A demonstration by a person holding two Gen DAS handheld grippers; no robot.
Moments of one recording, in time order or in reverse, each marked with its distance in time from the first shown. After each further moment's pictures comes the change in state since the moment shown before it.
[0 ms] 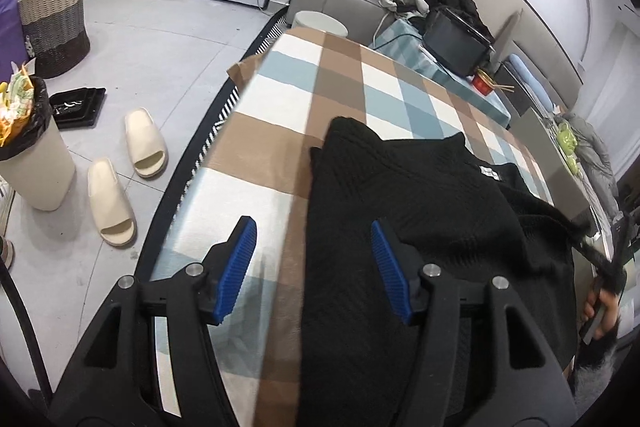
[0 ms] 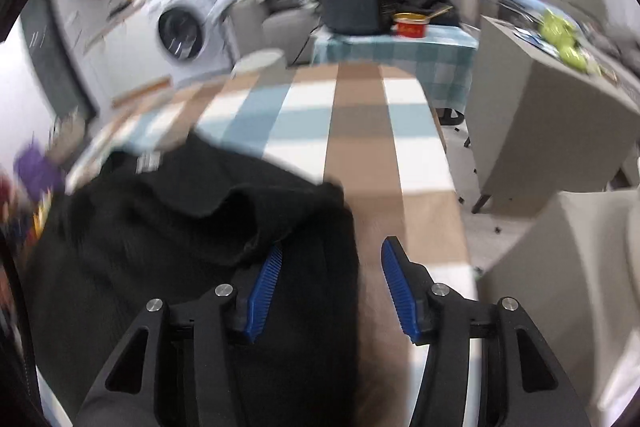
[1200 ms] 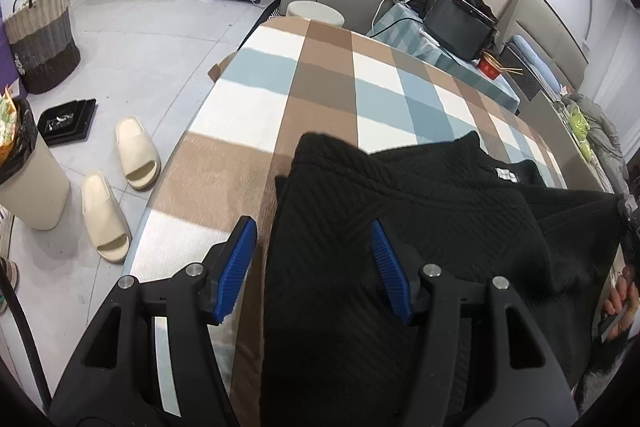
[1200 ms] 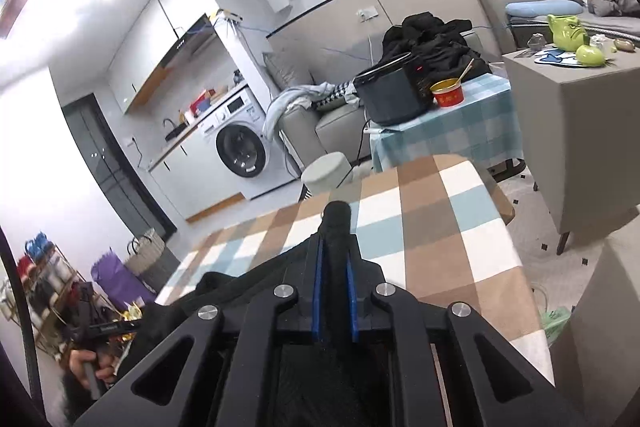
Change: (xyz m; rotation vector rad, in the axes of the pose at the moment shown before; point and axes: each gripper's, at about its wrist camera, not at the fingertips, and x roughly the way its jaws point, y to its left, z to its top) left arm 0.056 -0.027 0.029 0.059 0.027 0.037; right arm -0.038 -0.006 0.022 0.169 -0.346 0.338
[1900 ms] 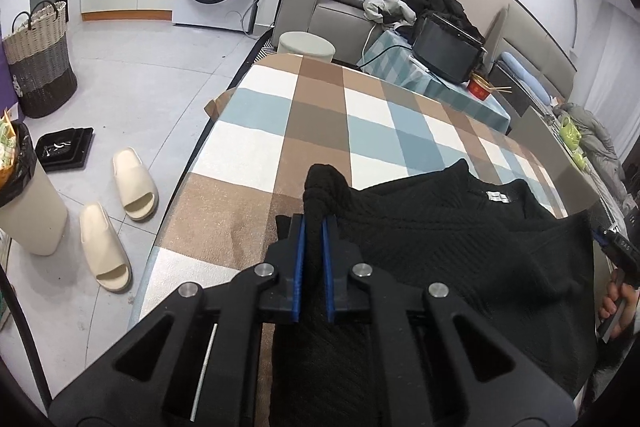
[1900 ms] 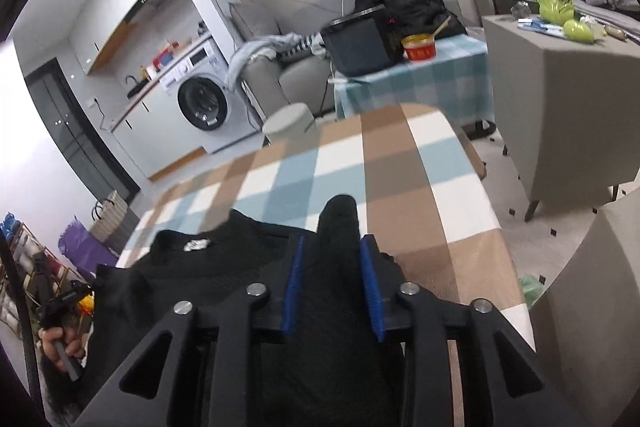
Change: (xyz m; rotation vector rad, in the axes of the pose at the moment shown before) left arm -0.018 0.008 0.007 0.023 -0.105 -0.028; right arm 0.036 -0.014 -0.010 -0.018 0.205 -0.147
